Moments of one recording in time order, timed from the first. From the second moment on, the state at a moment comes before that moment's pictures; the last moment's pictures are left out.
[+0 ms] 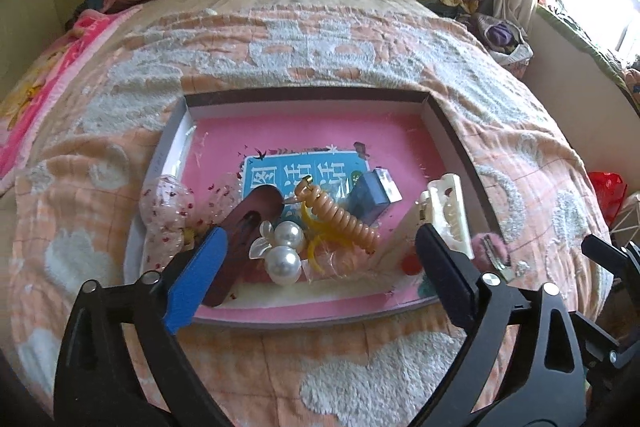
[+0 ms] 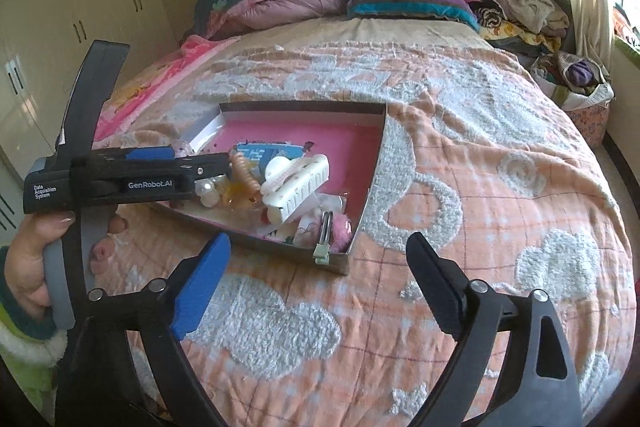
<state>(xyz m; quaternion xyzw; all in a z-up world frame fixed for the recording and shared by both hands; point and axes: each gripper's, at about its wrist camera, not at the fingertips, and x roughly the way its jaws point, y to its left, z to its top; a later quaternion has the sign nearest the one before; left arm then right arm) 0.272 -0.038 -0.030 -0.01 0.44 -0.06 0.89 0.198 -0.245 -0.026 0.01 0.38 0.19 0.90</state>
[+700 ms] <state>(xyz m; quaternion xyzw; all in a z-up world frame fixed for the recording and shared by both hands) 0.179 -0.030 0.035 -0.02 0.37 -0.06 0.93 0.134 -0.247 0.018 0.00 0.32 0.19 0.93</state>
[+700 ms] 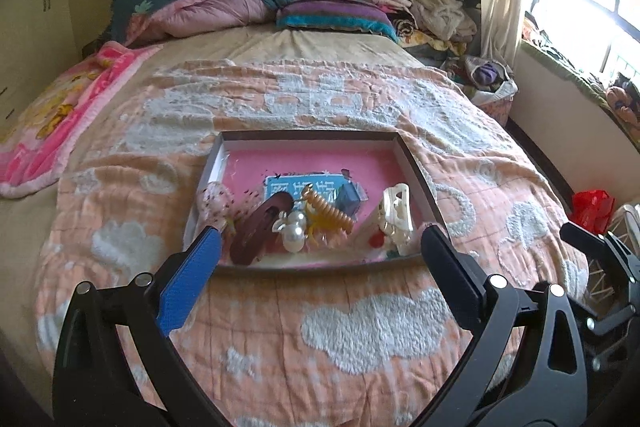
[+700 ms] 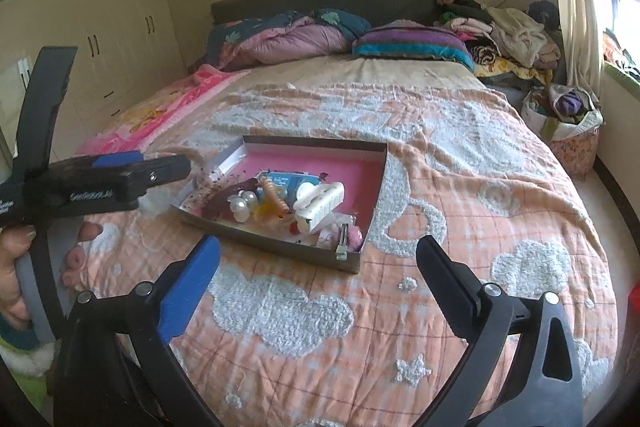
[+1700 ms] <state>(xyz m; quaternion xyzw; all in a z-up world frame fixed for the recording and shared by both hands) 0.084 -0.002 -0.008 -0.03 0.37 -0.03 0.93 0.084 -0.238 -0.011 0.00 0.34 0.18 0.92</state>
